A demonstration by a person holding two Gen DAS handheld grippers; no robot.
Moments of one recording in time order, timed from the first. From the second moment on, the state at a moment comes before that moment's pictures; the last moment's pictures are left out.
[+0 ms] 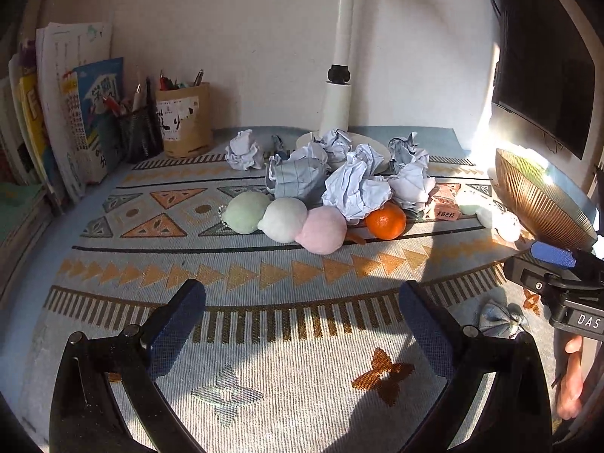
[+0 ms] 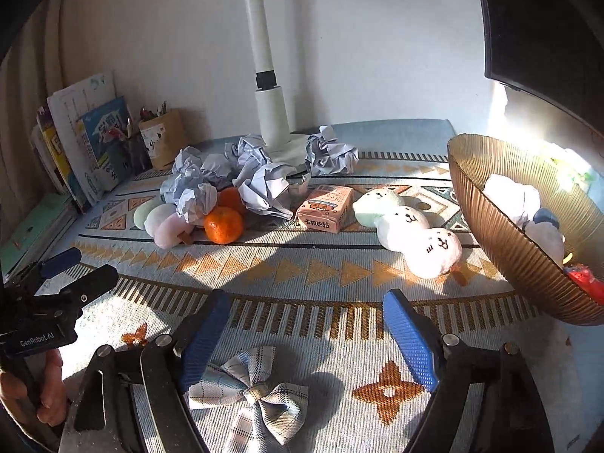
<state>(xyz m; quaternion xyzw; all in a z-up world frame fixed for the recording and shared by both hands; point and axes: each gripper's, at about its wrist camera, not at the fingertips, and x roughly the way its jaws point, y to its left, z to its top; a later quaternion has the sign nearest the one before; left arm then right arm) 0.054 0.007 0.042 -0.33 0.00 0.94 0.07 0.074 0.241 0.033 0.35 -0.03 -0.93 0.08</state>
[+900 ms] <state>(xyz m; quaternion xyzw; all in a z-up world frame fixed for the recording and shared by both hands) -0.040 0.022 0.026 -0.42 0.02 0.90 0.09 -0.065 0.124 0.047 0.45 0.01 -0.87 0.22</state>
